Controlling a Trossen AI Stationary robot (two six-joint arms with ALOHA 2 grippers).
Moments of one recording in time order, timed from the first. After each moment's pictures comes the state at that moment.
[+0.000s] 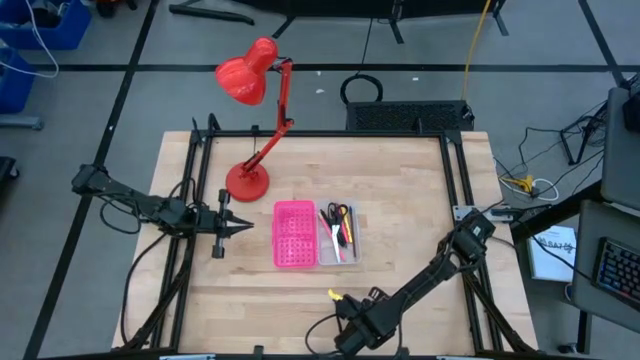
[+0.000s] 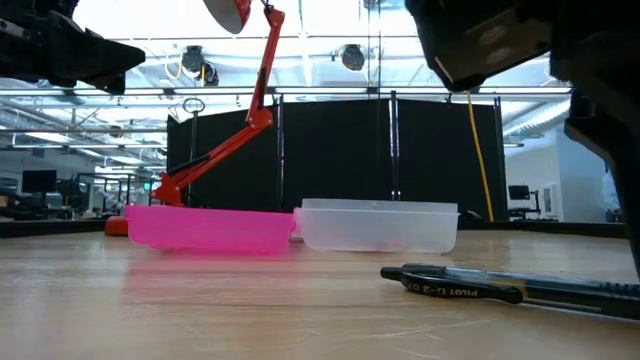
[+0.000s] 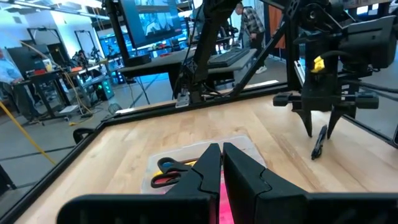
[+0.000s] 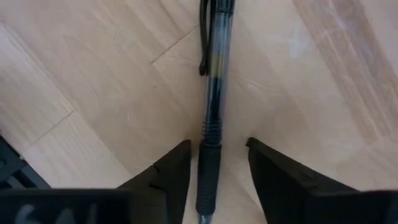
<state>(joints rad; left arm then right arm) -0.39 0.35 0.09 0.24 -0.33 0.17 0.67 2.28 1.69 -1.00 0.10 1.29</state>
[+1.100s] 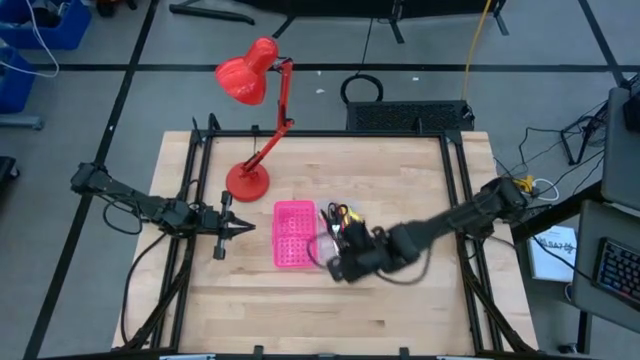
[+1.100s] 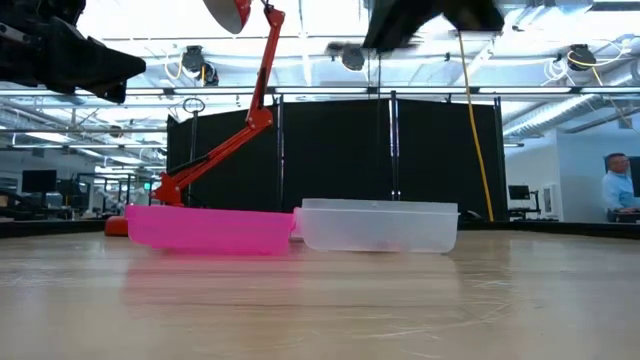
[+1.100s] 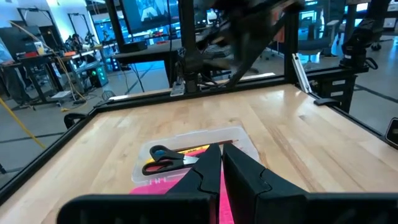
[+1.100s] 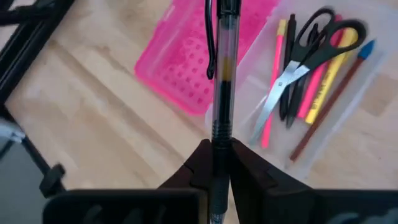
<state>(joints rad) -0.39 0.39 0.09 0.24 -0.33 0.11 0.43 1.76 1.57 -0.92 0.42 1.32</state>
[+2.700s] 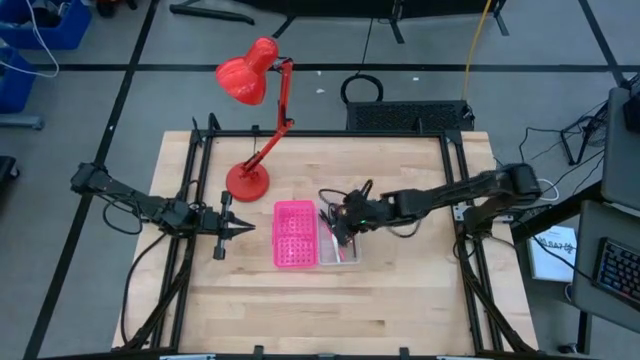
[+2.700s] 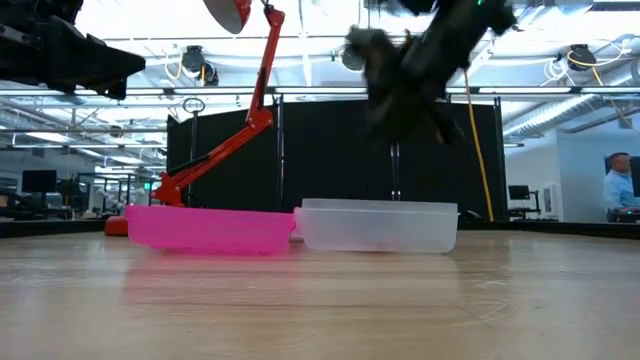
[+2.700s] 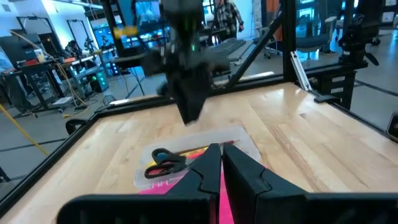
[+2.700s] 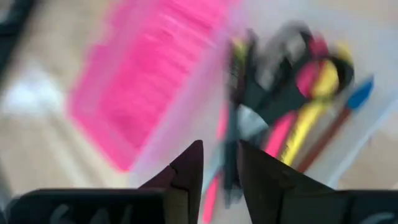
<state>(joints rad) -0.39 0.39 0.09 0.24 -0.32 0.15 0.08 1.62 1.03 -0.33 0.13 1.03</state>
